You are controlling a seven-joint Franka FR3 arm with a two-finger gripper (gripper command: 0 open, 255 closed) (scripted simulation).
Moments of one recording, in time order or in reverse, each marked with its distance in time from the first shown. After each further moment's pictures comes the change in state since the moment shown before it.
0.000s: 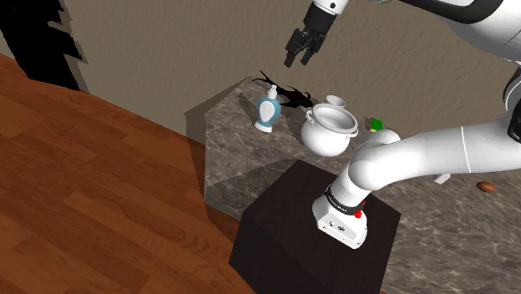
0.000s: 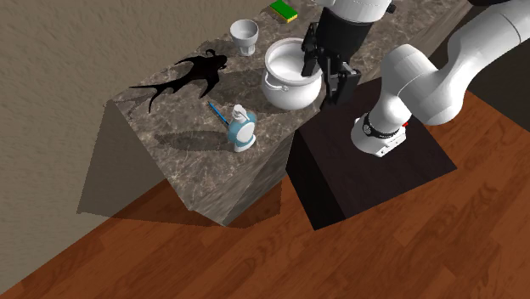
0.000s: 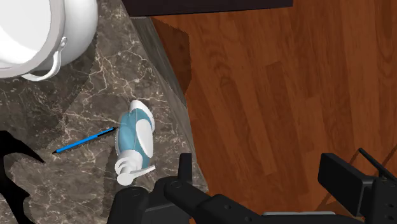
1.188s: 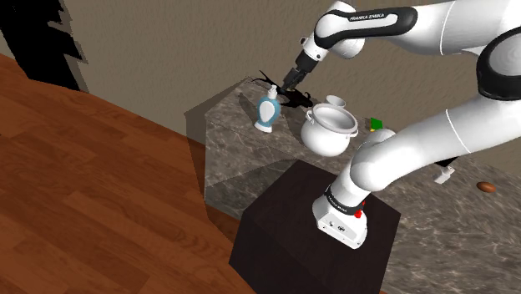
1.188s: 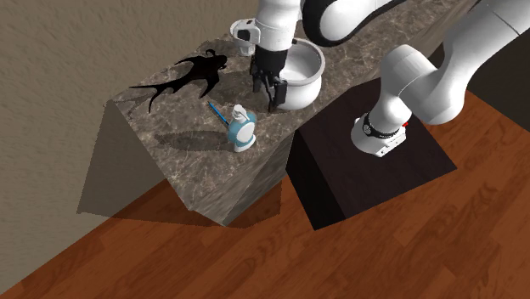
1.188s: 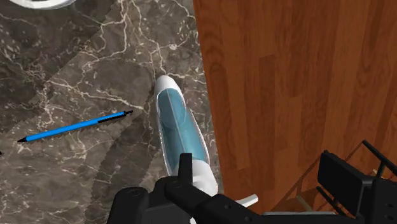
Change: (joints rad) arm 0.055 0.243 -0.410 -0.210 0.048 0.468 -0.535
